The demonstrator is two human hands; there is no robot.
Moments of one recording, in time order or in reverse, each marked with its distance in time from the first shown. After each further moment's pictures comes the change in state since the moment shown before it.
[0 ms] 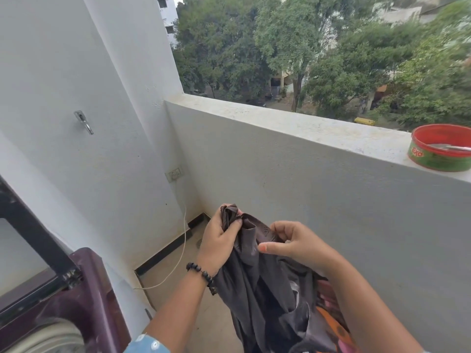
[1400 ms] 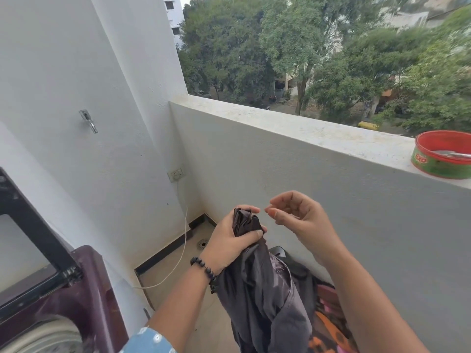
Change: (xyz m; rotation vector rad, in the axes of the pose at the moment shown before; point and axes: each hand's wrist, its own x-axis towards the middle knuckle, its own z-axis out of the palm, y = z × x) left_hand -0.003 0.020 0.007 -0.075 -0.241 -0.107; right_hand 0.001 -0.041 -0.003 0.054 0.354 -0.286
